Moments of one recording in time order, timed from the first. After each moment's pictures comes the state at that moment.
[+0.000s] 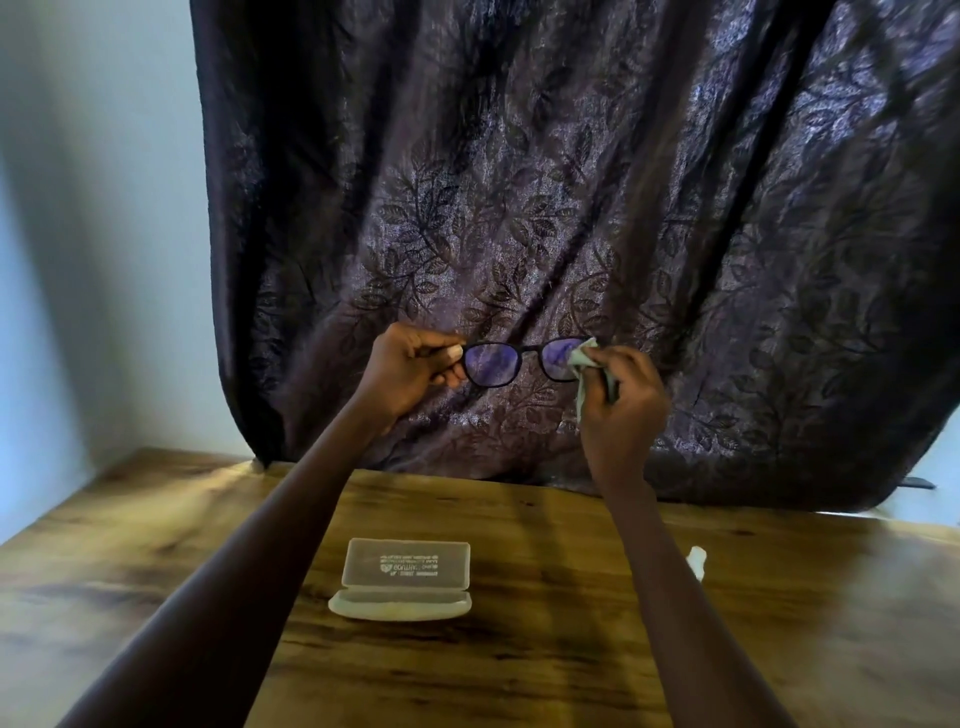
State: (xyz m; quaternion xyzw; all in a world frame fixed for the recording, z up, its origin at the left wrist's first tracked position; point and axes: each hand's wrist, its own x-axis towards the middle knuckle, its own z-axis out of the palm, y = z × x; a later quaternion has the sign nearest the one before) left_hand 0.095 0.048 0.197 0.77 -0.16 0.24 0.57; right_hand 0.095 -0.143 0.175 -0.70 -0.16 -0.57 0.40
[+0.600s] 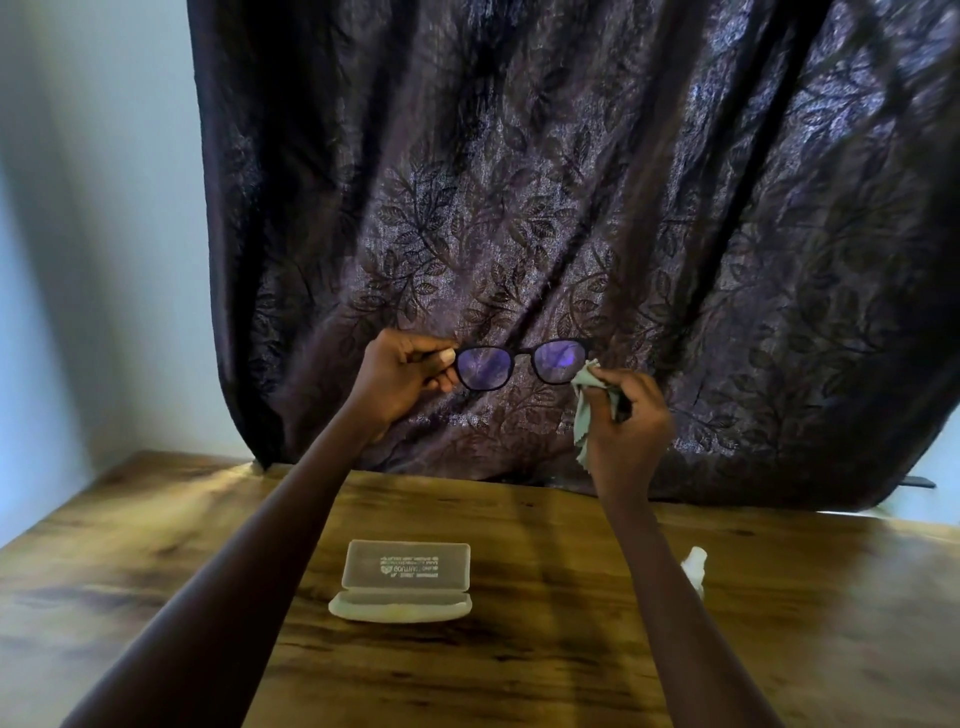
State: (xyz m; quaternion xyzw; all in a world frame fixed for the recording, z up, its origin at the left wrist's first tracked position) left_hand 0.094 0.054 0.192 0.76 -0.15 0.25 0.58; right_hand 0.091 -0.148 0.161 -0.68 -0.12 -0.52 0.50
